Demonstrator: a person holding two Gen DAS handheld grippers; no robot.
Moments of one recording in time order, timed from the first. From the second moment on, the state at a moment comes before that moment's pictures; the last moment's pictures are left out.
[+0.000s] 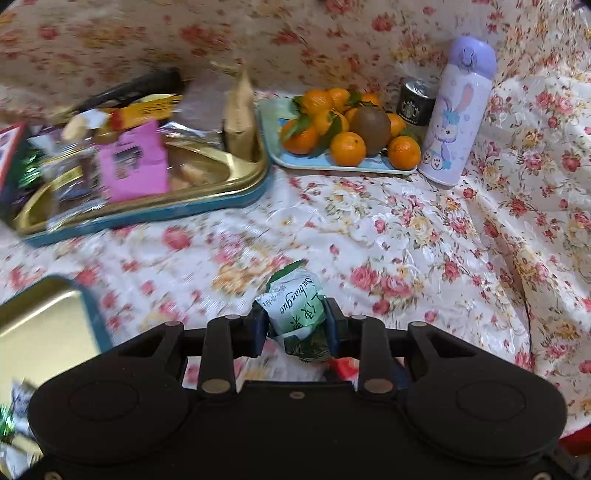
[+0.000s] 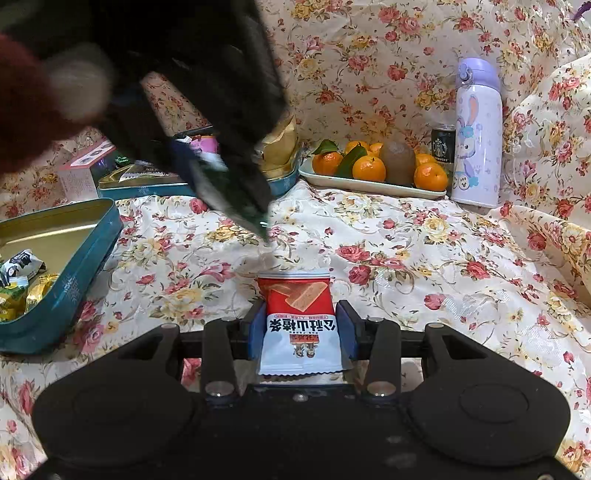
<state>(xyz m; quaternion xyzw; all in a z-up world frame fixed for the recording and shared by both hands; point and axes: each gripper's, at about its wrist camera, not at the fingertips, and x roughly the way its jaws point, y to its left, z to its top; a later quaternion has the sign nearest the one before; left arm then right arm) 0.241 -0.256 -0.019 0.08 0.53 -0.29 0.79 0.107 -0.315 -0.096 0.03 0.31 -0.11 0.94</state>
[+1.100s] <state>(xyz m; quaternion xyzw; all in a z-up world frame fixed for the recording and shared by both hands) 0.096 -0.080 -0.021 0.06 0.52 -0.24 0.82 0.073 -0.270 -0.081 0.04 0.36 -0.15 0.92</state>
